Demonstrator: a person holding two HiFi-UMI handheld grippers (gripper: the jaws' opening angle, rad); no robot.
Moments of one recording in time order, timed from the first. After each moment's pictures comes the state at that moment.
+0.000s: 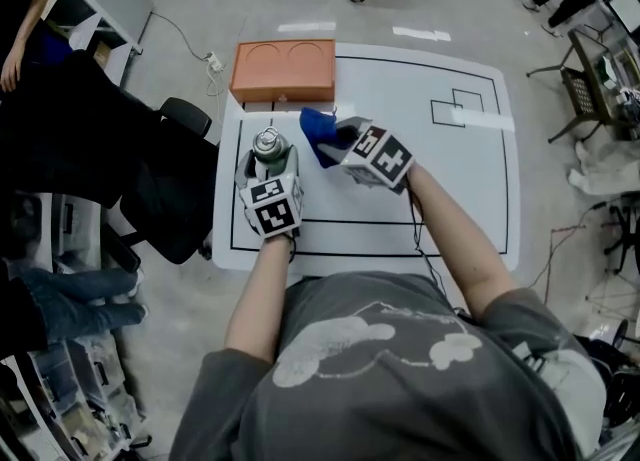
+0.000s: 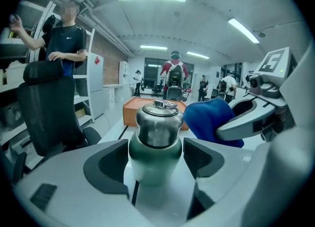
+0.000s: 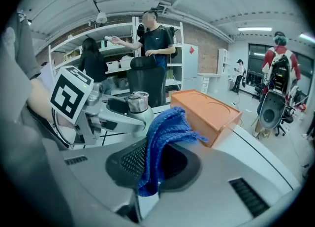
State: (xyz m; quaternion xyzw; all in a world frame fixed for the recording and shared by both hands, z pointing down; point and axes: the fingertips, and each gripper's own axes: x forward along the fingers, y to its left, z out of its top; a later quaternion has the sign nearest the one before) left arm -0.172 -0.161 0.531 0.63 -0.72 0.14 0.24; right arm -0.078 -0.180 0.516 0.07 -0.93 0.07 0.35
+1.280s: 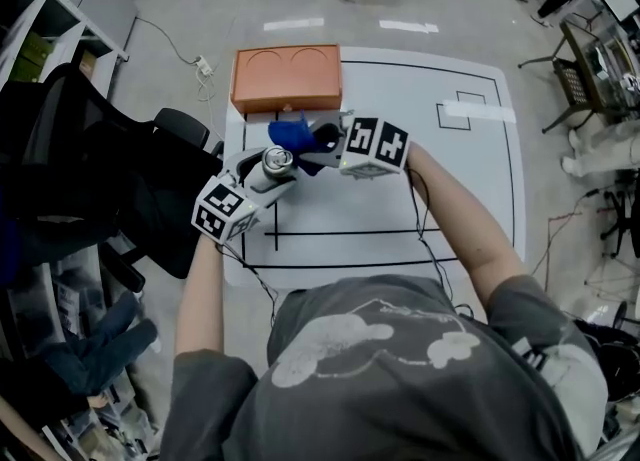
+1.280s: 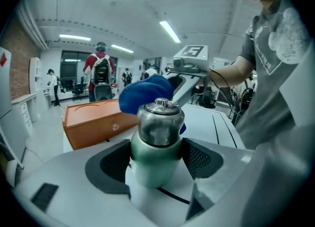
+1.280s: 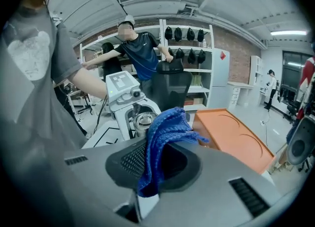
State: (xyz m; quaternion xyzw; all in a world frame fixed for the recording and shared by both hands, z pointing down) left arm -0.166 -0.158 0.527 0.90 -0.34 0.22 0.14; right arm -0.145 -0.171 0.489 -0.09 -0.94 0.01 0.32
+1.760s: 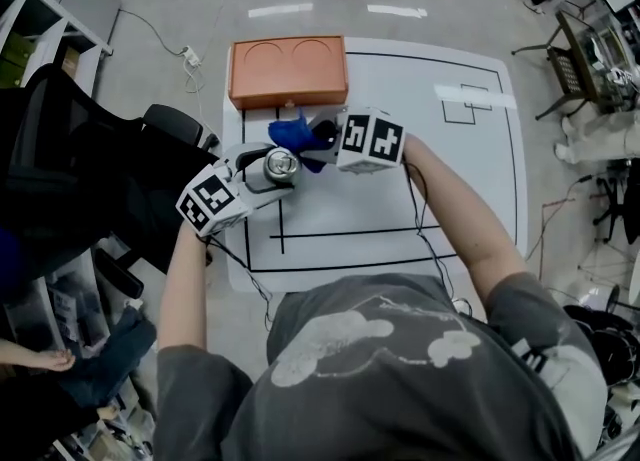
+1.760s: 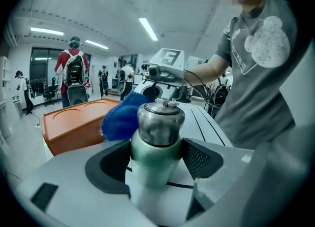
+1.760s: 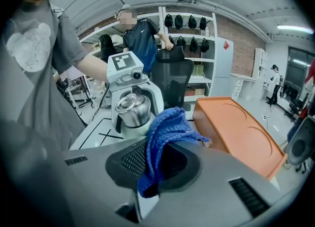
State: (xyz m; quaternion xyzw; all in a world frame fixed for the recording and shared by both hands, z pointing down) left arm -0.171 -0.154 0.528 0.95 -0.20 0.24 0.11; right arm -0.160 -0.184 0.527 -0.10 -0.92 0.00 0.38
